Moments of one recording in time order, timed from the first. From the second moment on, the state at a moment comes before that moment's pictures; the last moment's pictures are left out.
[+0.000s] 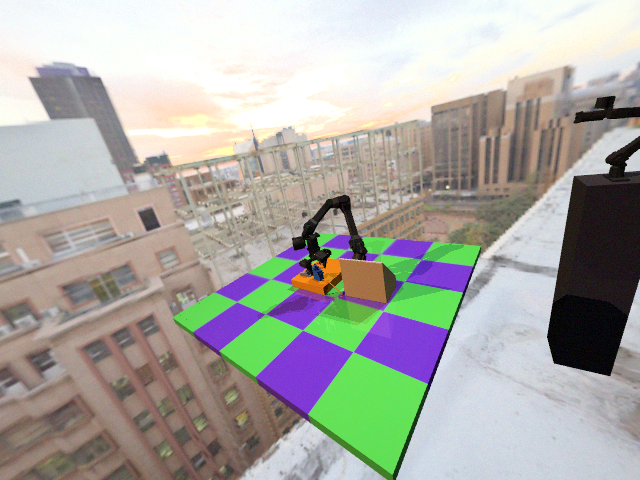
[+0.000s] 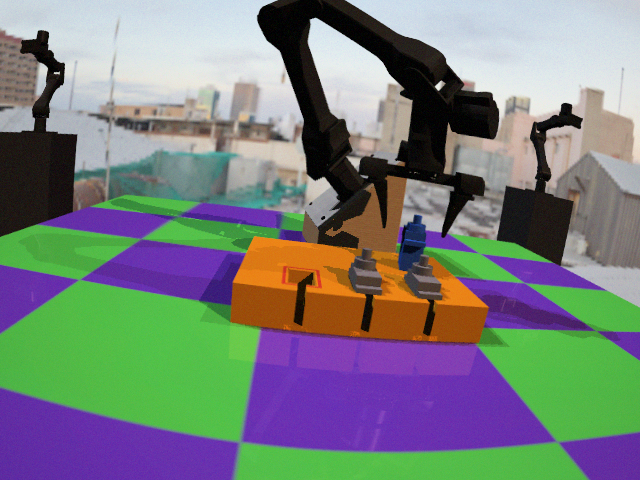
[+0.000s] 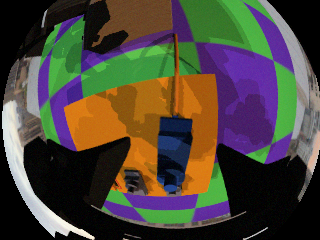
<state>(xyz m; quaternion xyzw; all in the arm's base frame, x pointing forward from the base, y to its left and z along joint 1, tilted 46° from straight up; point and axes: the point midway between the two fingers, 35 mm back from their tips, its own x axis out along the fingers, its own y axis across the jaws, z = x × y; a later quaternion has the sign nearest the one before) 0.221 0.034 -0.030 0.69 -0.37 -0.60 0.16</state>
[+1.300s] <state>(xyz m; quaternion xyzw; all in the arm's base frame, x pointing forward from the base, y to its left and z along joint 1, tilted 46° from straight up) 0.213 0.045 -0.005 0.68 -0.37 -0.60 0.17</state>
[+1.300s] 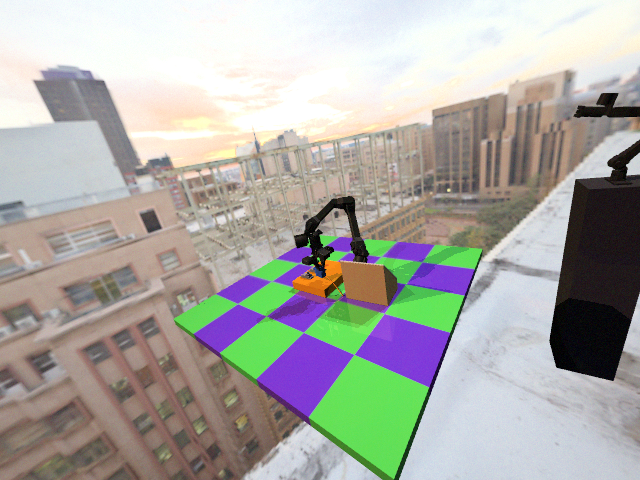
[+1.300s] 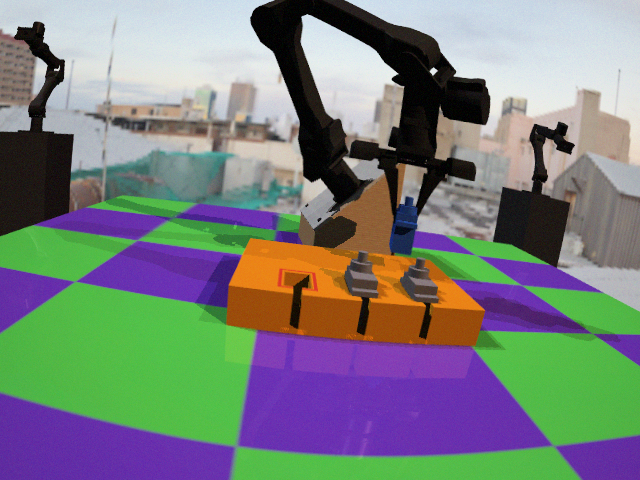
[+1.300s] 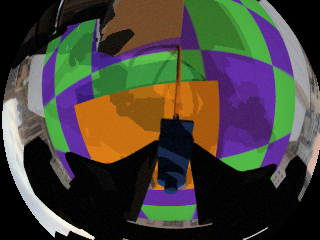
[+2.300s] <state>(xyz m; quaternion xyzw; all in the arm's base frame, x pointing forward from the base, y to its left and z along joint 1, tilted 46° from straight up) 0.238 0.010 0.031 0.68 -0.37 -0.61 0.16</state>
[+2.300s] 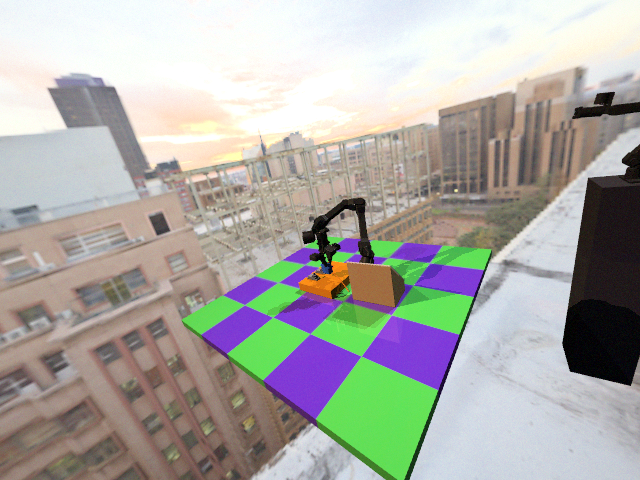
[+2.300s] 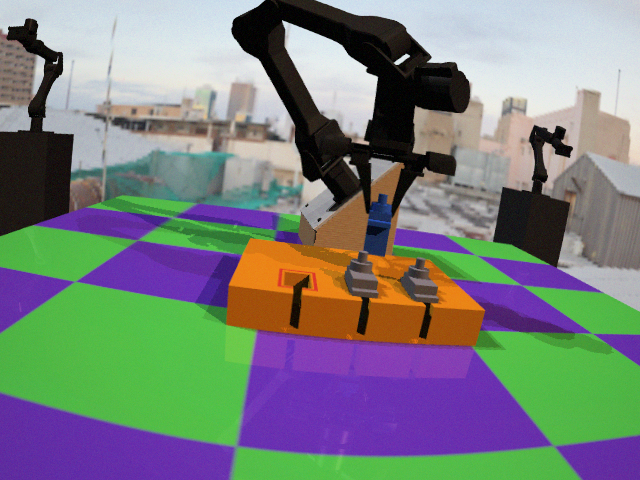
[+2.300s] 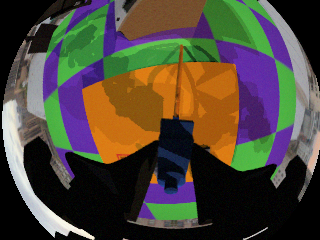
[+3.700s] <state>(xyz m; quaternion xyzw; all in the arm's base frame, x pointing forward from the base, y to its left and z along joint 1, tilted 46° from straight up) 0.224 -0.062 0.104 0.70 -0.52 -0.49 -0.02</state>
